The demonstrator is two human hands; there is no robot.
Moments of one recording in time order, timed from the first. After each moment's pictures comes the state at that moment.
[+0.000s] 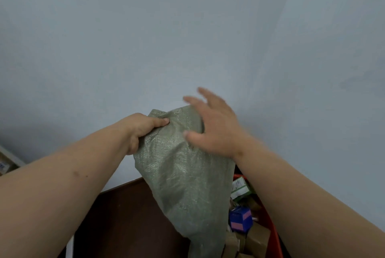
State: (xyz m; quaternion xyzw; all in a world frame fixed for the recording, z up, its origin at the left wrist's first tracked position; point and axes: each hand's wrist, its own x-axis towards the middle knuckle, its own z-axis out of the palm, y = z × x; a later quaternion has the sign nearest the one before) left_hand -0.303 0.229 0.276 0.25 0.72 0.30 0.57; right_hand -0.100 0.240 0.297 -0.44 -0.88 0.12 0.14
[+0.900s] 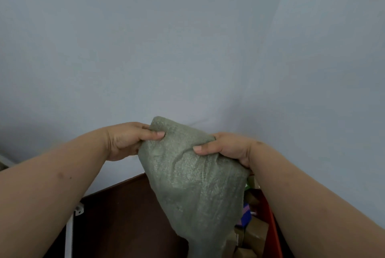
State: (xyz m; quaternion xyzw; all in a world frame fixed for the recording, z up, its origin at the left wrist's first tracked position) left_hand -0.322 0.226 0.250 0.43 0.57 0.22 0.67; right_hand -0.062 0.257 0.254 -0.49 -0.55 0.68 0.02
